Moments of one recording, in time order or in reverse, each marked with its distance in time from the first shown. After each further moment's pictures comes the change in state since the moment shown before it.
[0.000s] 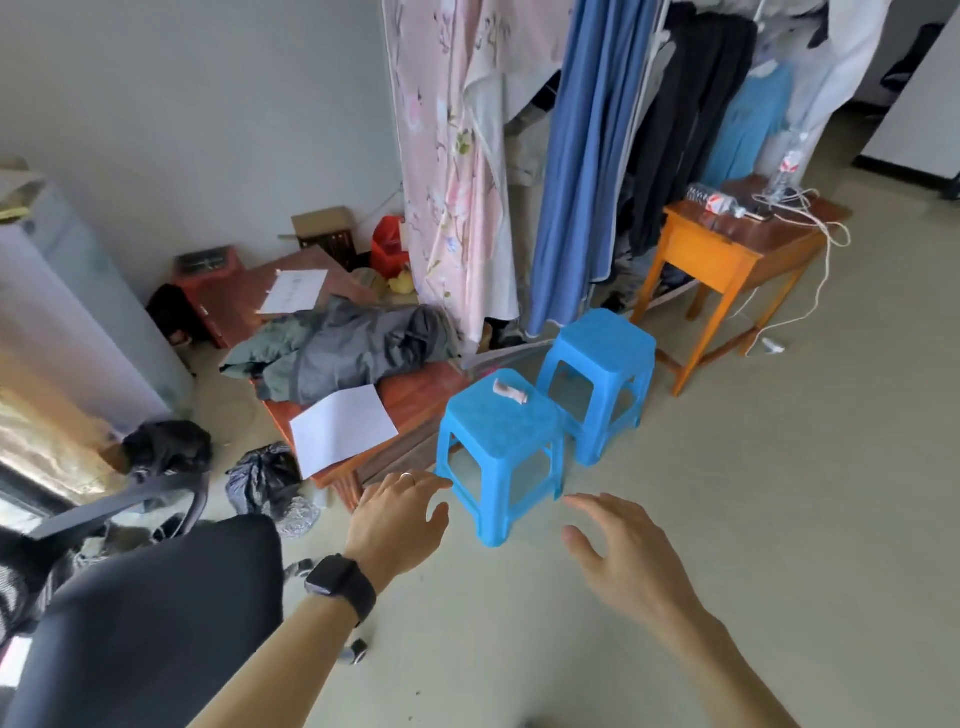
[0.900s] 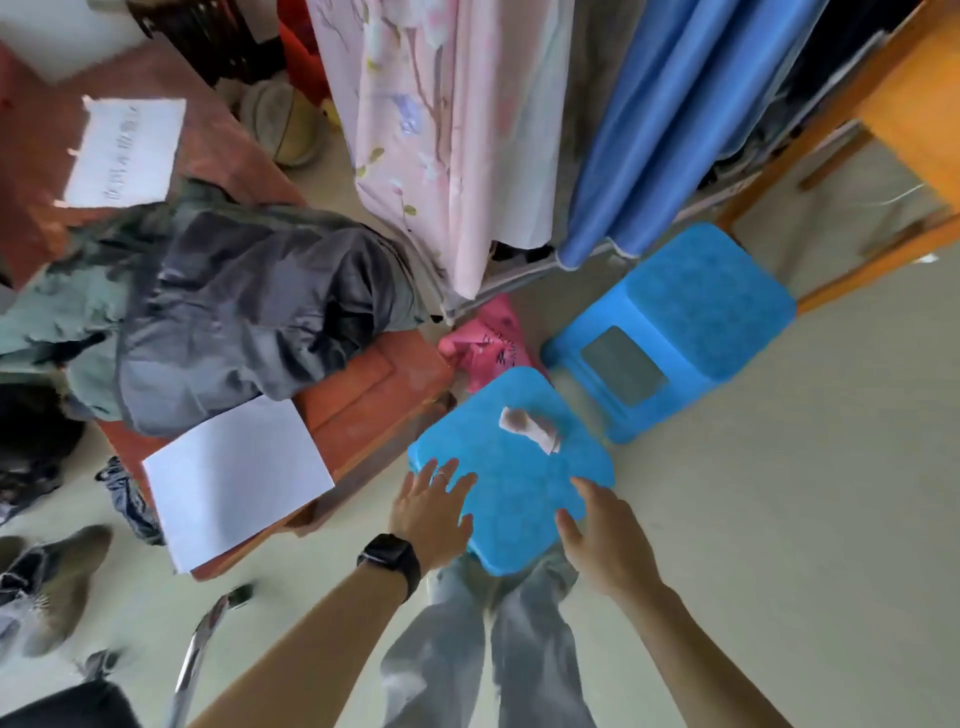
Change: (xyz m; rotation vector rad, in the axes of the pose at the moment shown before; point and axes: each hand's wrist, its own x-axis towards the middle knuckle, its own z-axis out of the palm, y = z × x) left_hand 0.522 -0.093 0.245 0.092 -0.566 0.032; right_hand 0.528 0.157 0.235 0.033 -0.397 0.384
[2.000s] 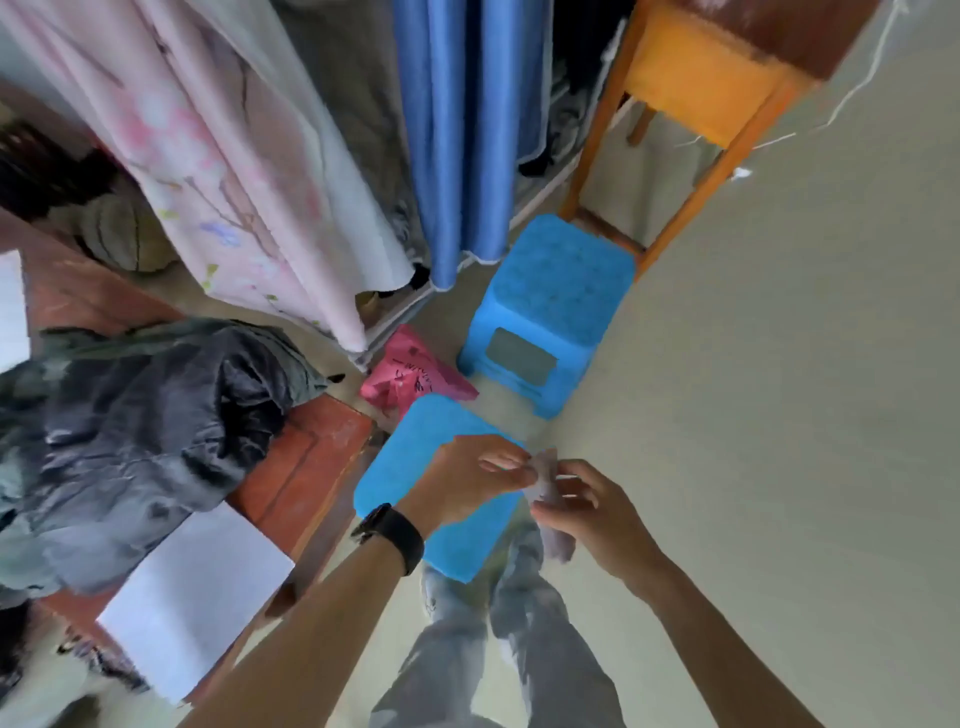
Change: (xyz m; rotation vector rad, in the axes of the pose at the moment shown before) left_hand -0.016 0.149 -0.160 -0.847 -0.257 0.312; right_hand -0.091 0.016 -0.127 1.053 0.076 0.156
